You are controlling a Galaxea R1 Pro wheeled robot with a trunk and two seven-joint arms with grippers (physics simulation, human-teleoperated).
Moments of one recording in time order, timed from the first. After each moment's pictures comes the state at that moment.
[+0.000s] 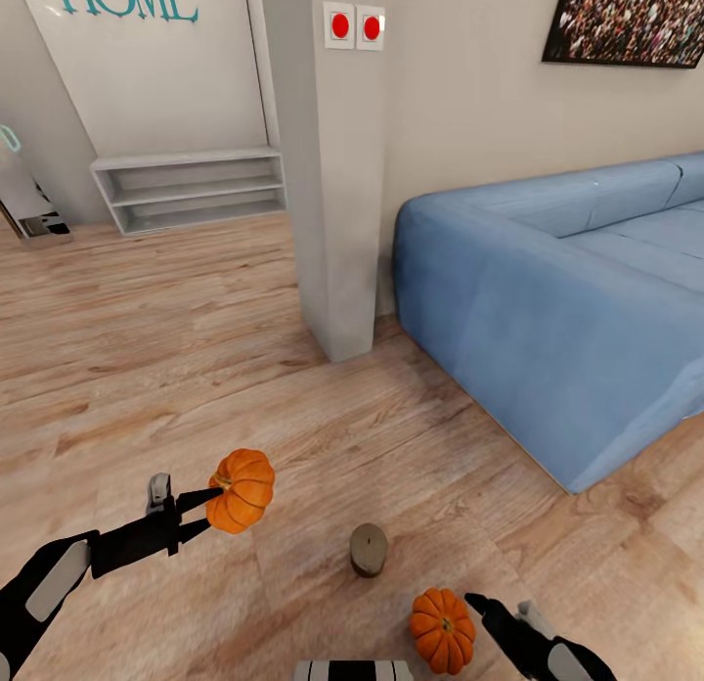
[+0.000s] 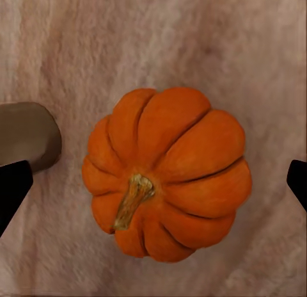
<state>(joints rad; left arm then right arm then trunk) -0.51 0.41 -0.04 -0.69 0.87 0.91 -0.98 -0.43 -0.11 -0.26 -0.33 -0.59 0.31 0.30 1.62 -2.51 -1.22</state>
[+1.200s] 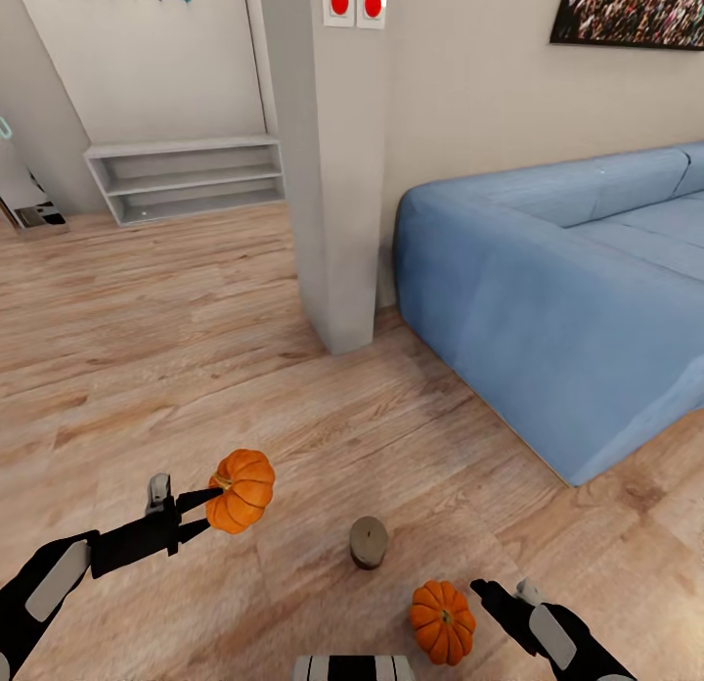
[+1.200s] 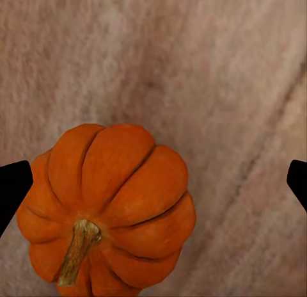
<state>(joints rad) -0.51 0.41 -0.04 -0.69 0.87 0.91 -0.98 -0.50 -0.10 -0.19 -0.37 -0.60 0.31 0.02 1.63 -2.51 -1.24</state>
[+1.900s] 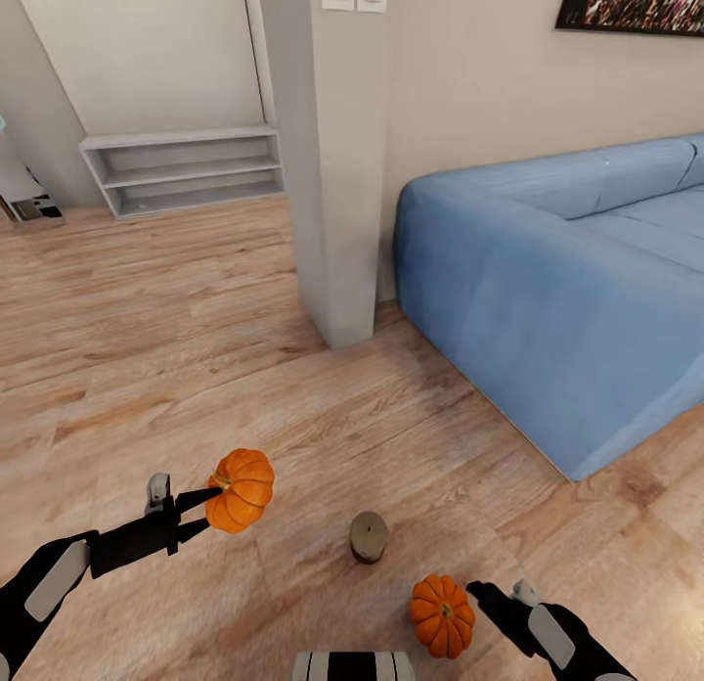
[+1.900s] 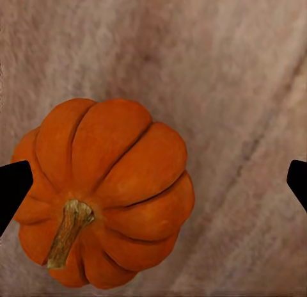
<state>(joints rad) -0.51 0.41 -0.04 -0.69 0.87 0.91 -0.98 -0.50 -0.10 -0.18 -0.36 -0.60 0.34 0.03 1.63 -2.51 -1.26</state>
